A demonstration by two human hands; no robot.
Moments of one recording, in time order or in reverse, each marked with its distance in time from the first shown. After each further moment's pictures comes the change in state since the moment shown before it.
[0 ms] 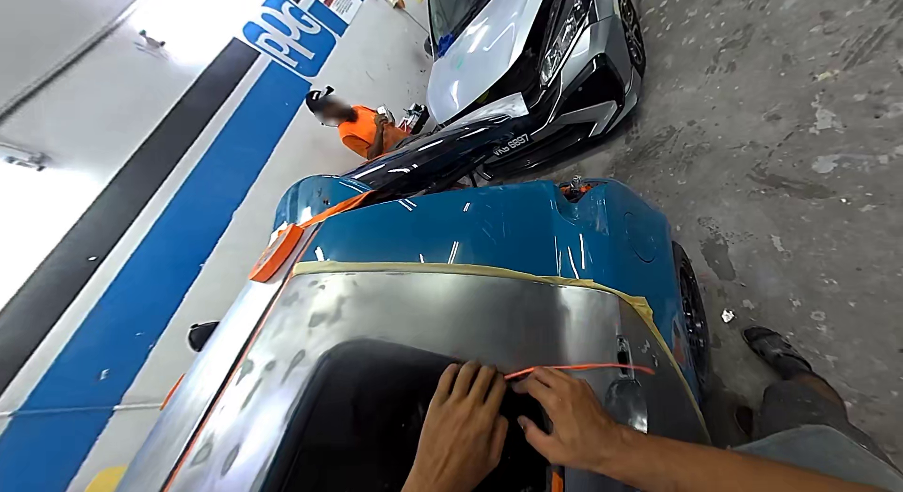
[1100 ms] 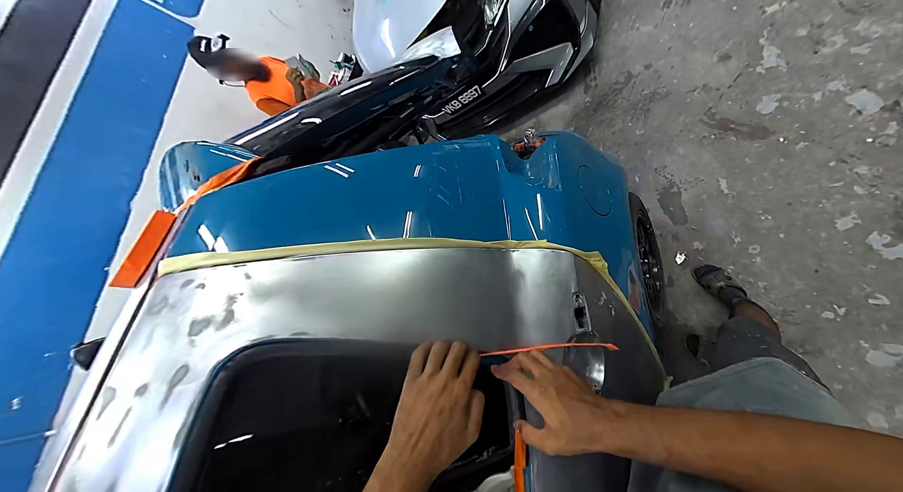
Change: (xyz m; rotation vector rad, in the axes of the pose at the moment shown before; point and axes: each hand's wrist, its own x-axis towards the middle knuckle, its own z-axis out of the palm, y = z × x) left_hand 0.013 0.023 0.011 -0.116 -0.149 0.032; right_hand -0.044 0.010 -0.021 0.153 -0.344 0.143
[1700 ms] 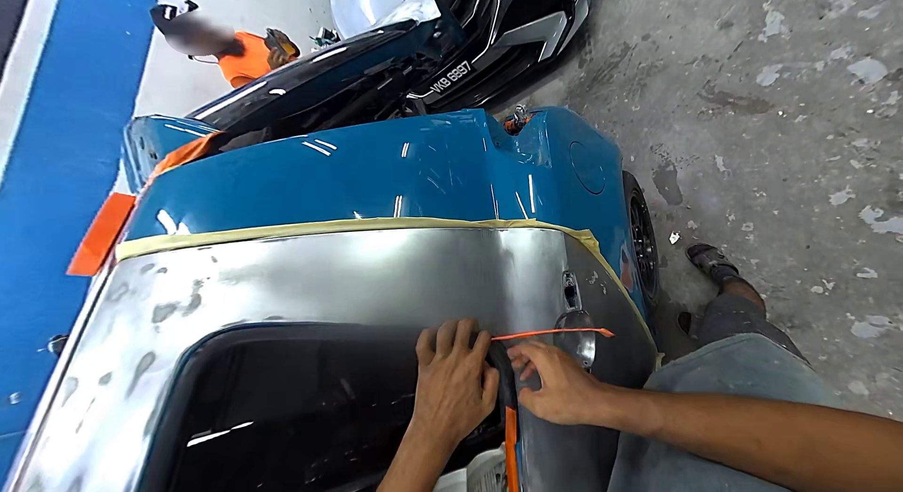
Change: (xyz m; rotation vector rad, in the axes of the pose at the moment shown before) left_hand 0.002 0.033 0.030 -0.009 0.012 -0.120; right_hand -0.012 0.007 0.005 0.439 -0.019 0.293
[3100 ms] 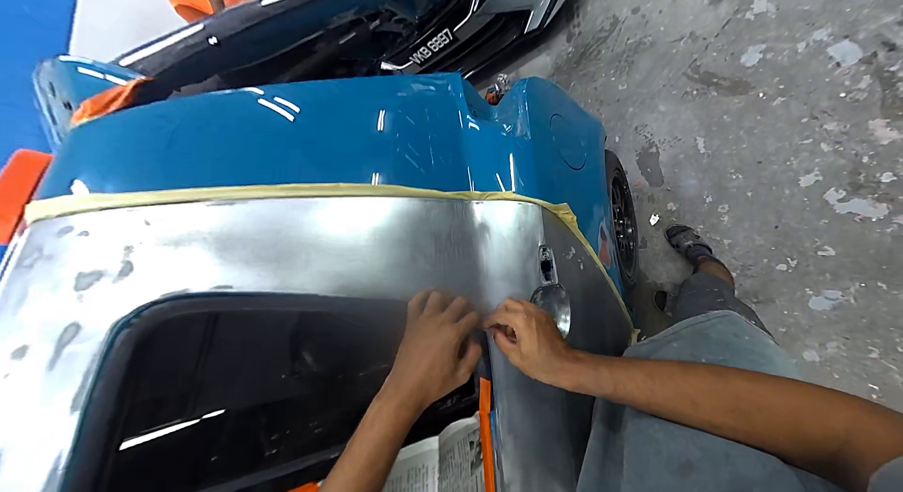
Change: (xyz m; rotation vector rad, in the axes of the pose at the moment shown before) left_hand 0.011 -0.007 0.008 -0.225 -0.118 0.214; right_hand 0.013 0.026 0.012 -0.256 0.400 -0.189
